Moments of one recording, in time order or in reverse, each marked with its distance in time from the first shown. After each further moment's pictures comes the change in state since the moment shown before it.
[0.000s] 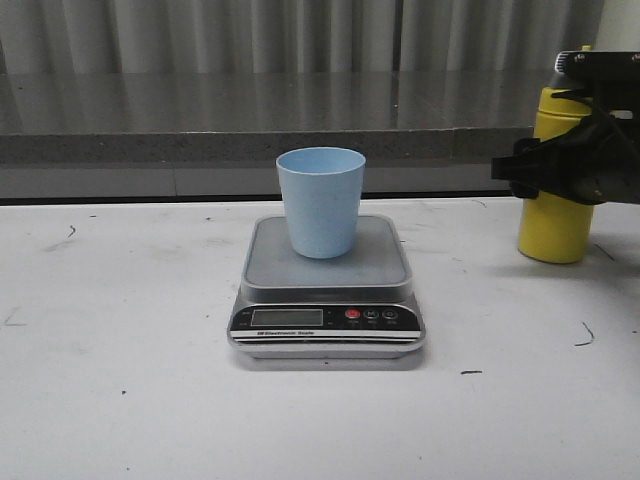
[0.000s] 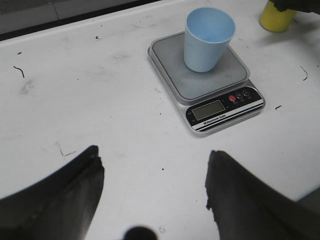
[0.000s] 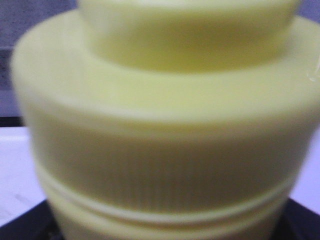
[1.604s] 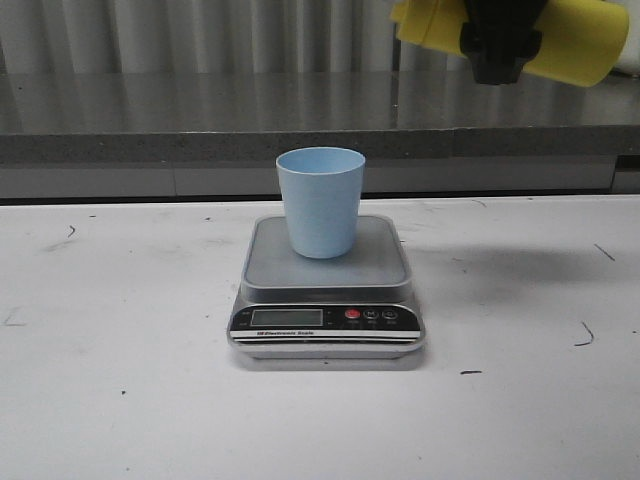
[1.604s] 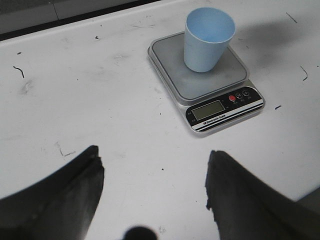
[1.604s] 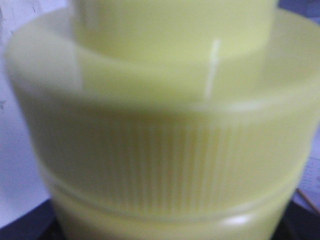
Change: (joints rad) left arm 0.000 0.000 0.000 0.000 0.000 0.000; right arm 0.394 -0.236 -0.598 -1.101 1.587 -0.180
